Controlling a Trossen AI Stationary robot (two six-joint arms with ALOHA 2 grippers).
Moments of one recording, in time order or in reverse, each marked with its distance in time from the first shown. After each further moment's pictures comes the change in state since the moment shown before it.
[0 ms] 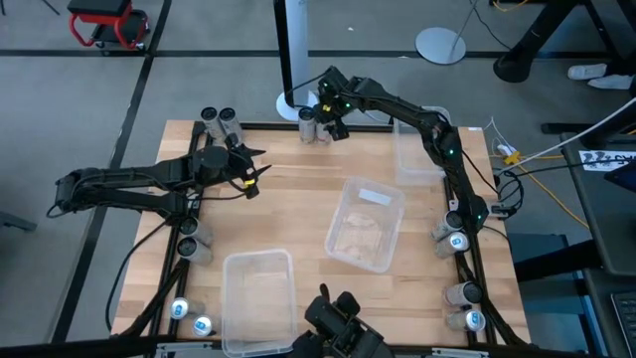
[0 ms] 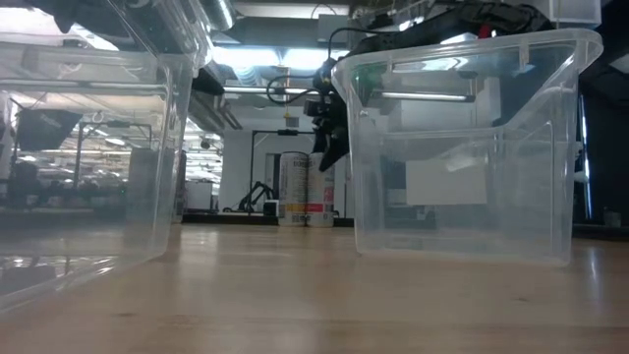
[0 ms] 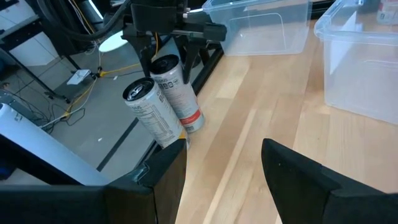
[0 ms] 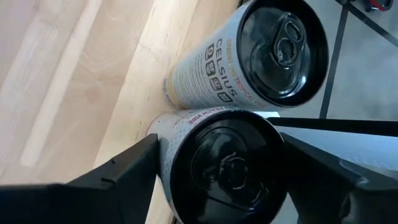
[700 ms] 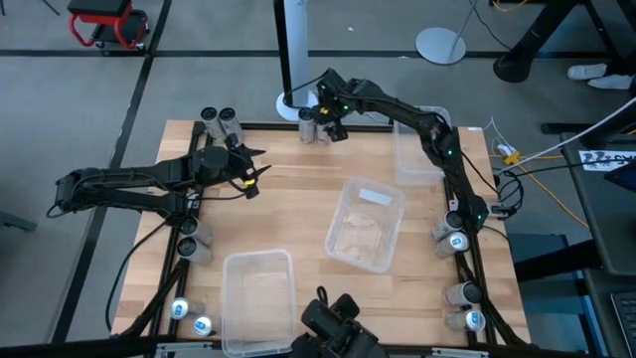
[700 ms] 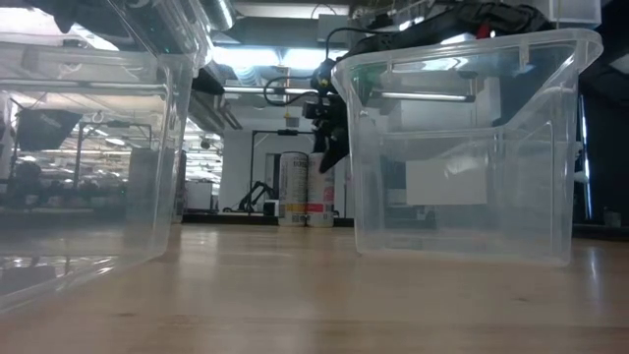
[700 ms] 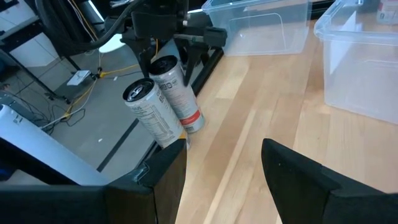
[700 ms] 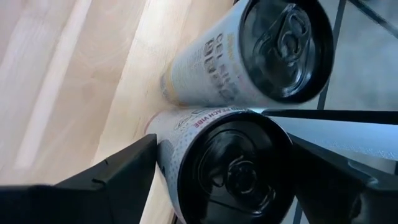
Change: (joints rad) left arm 0.000 0.000 0.000 0.001 0.001 0.004; right arm 0.018 0.023 0.003 -0.002 0.046 0.026
